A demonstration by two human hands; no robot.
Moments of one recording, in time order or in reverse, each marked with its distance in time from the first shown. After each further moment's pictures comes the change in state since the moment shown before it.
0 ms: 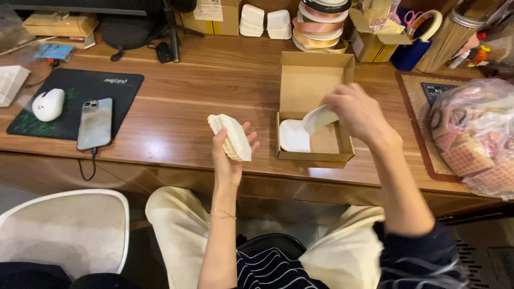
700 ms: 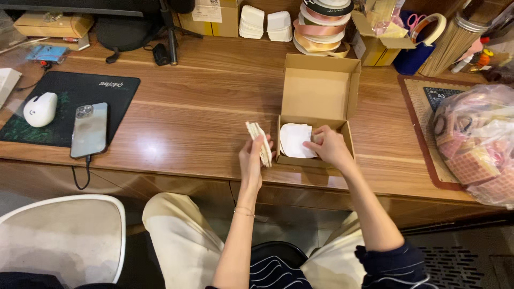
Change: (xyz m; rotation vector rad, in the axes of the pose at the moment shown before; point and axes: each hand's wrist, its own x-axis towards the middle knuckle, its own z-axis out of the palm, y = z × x) left_hand 0.042 -0.083 -0.006 0.338 0.087 0.033; right_hand -0.019 0.036 0.188 0.352 -0.261 0.417
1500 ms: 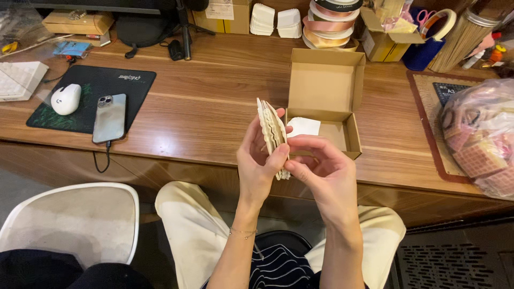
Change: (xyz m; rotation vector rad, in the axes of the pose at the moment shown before) left_hand -0.143 0.127 0.034 -0.009 -0.331 0.512; right_hand -0.234 -0.212 -0.090 1.214 0.227 -0.356
